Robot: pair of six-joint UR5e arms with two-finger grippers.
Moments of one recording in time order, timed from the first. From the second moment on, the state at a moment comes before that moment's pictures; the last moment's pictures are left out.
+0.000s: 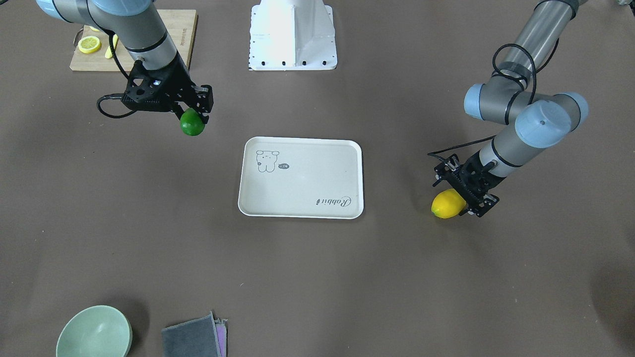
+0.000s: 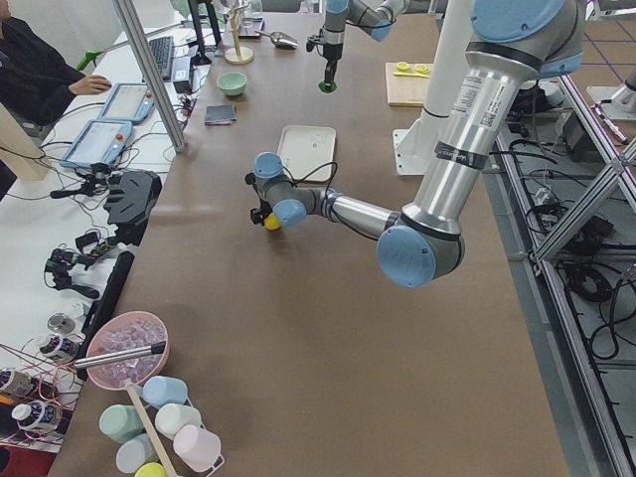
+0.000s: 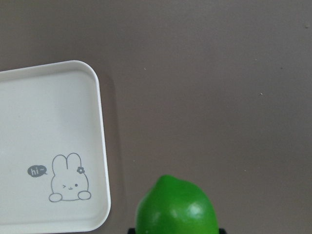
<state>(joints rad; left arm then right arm) -0.87 -1.93 -1.40 -2.22 -2.19 -0.06 0.60 -1.25 2.06 -1.56 1.95 1.35</state>
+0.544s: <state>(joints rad) -0.87 -1.96 -1.44 -2.20 -2.23 -0.19 0.60 -1.15 2.00 -1.59 1.94 1.36</state>
